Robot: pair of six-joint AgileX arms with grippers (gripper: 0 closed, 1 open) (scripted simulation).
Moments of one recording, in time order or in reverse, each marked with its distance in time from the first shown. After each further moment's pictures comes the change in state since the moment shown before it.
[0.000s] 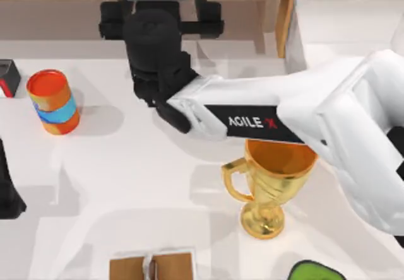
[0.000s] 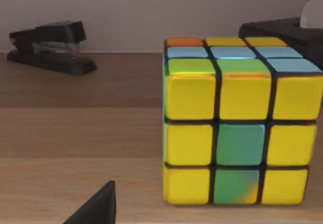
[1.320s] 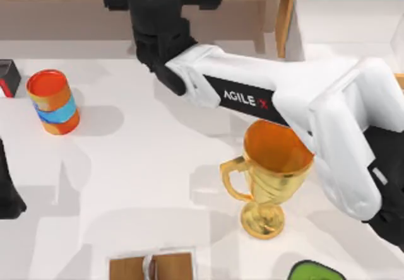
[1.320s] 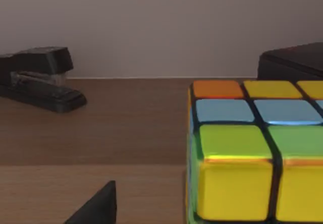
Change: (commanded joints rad) left arm 0.000 0.000 0.000 0.000 0.000 0.000; right arm -0.079 0.192 0.374 -0.177 -0.077 -0.005
